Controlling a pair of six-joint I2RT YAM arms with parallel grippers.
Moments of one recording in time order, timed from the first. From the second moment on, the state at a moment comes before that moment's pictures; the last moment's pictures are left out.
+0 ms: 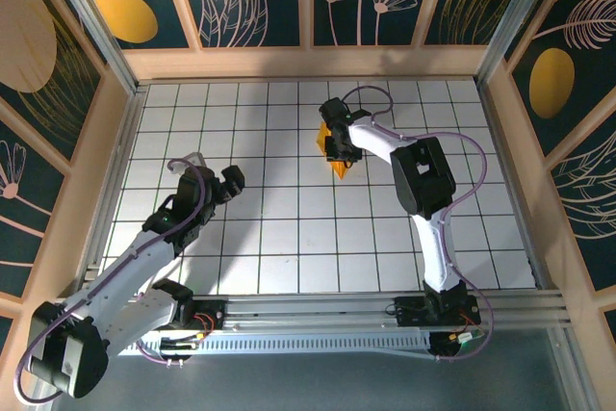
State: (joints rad) left arm -0.43 0.94 0.54 -0.23 -0.27 -0.75; right arm 0.53 2.21 1.68 -0.74 0.13 0.49
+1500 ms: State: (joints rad) left arm -0.43 0.99 0.55 -0.24 -0.25 -0.75; right arm 0.56 2.13 1.67 -0.74 0.14 0.50
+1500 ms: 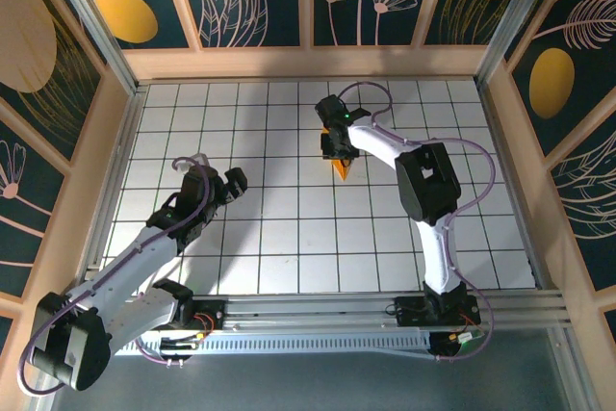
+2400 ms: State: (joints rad) left arm -0.42 1.02 0.63 -0.27 -0.29 -0.70; right arm 0.51 1.87 1.38 -0.57 0.04 0.47
